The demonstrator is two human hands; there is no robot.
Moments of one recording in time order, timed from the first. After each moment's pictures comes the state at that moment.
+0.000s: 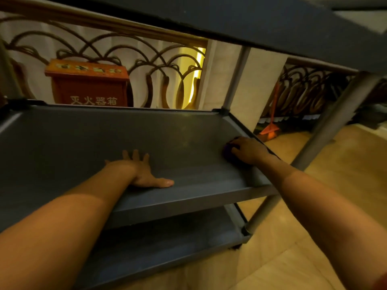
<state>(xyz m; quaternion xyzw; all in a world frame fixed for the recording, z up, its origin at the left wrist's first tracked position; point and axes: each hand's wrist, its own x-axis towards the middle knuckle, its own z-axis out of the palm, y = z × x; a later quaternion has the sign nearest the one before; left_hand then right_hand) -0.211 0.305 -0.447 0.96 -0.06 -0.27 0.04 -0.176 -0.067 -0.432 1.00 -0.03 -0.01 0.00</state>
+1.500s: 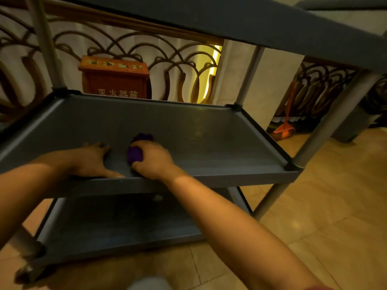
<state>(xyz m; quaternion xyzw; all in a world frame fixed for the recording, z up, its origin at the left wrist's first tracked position) -0.280 0.440 -0.426 0.97 -0.03 -0.22 0.06 -0.296 0.241 -0.432 0.95 0.20 0.00 -0.24</state>
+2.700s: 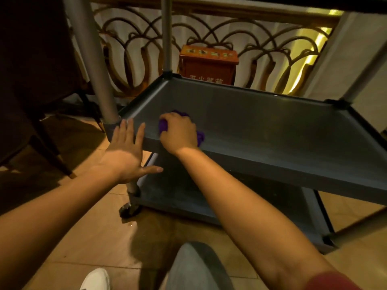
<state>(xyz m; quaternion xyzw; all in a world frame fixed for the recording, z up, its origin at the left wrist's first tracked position) -0.419 0.537 -0.461 0.99 0.12 -0.02 -0.08 -0.333 0.404 -0.435 0.92 0.27 0.06 -0.28</state>
